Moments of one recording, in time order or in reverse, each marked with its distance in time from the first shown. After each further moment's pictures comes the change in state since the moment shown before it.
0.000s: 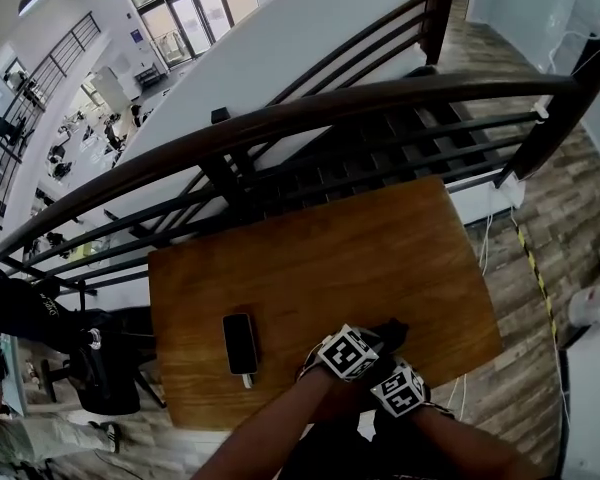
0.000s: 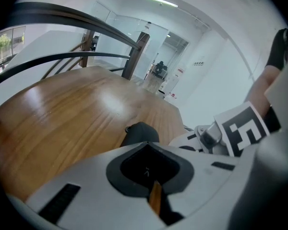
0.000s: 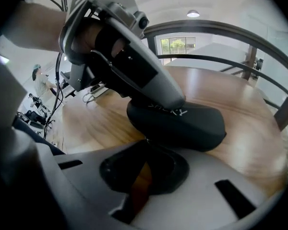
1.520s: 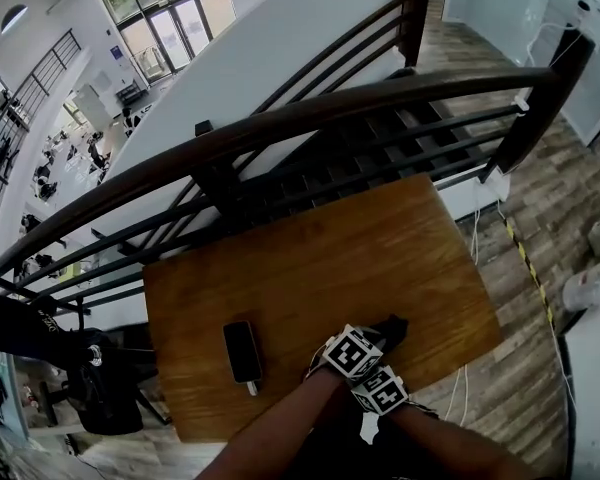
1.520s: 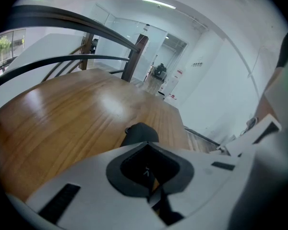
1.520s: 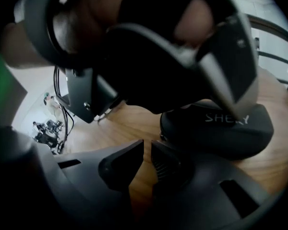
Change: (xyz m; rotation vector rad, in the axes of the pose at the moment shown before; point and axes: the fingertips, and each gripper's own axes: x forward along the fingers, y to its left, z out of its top) left arm 0.003 -0.002 0.003 0.018 -0.023 0.007; right arm 0.024 0.058 0.035 0.160 -0.075 0.133
